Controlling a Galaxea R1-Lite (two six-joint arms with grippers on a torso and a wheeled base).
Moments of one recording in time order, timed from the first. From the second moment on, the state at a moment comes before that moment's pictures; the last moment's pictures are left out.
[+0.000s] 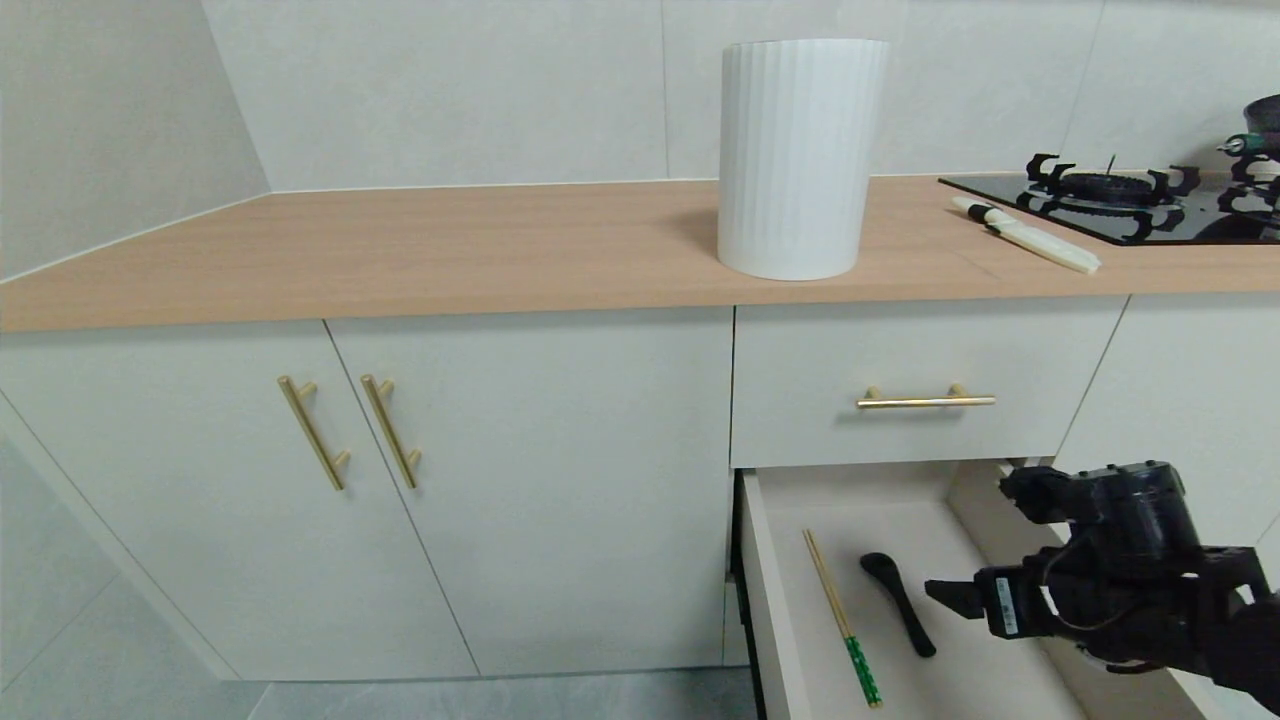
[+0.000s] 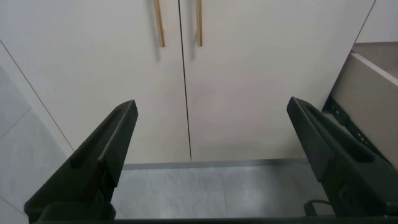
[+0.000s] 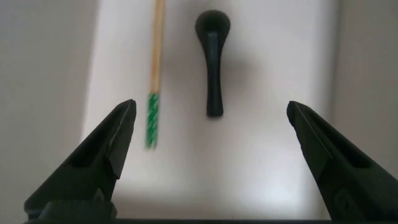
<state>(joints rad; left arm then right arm) 0.00 0.00 0.00 0.00 0.01 0.01 0.27 1.78 -0.41 -0.64 -0.03 0.14</state>
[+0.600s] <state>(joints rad) 0.00 0.00 0.00 0.00 0.01 0.01 0.33 1.36 -0.40 -0.25 -0.03 0.11</state>
